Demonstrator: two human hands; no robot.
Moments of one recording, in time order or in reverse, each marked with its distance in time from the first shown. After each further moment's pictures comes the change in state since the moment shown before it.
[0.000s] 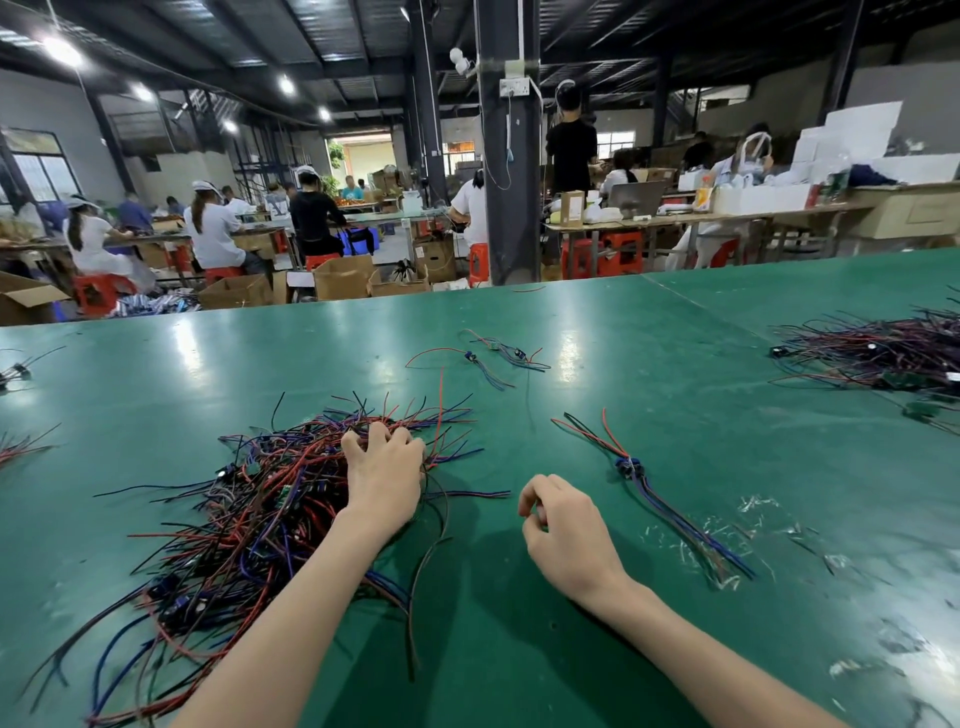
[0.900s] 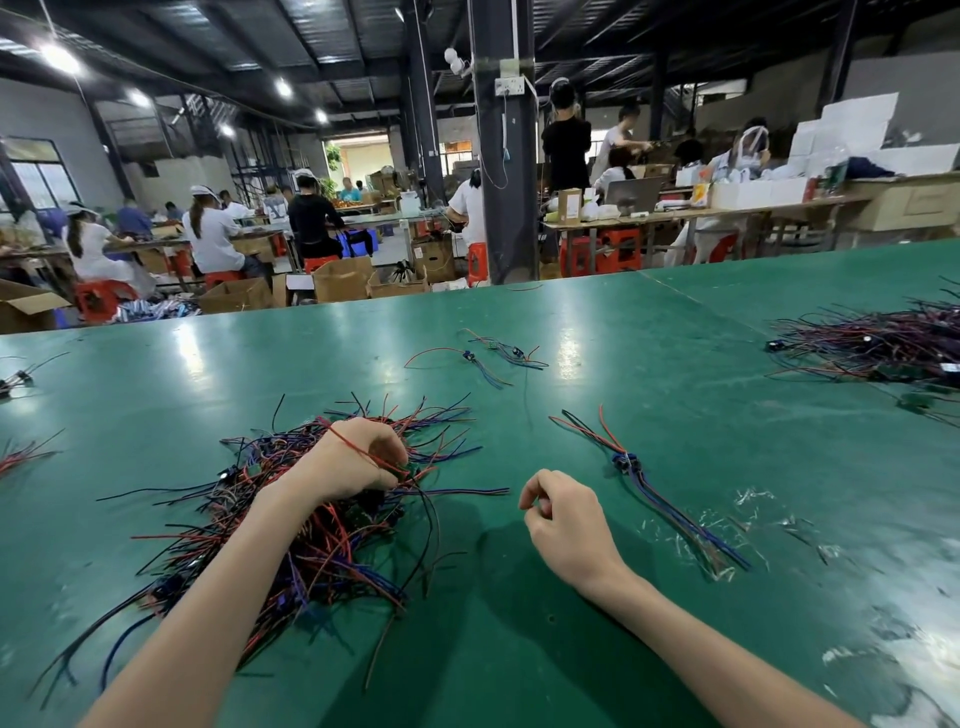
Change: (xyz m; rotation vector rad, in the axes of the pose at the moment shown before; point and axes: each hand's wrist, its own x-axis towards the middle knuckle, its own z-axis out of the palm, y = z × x) left_hand -0.002 -0.049 -0.052 -0.676 -0.249 0.094; right_hand 0.004 0.006 0.001 0.114 0.033 0.084
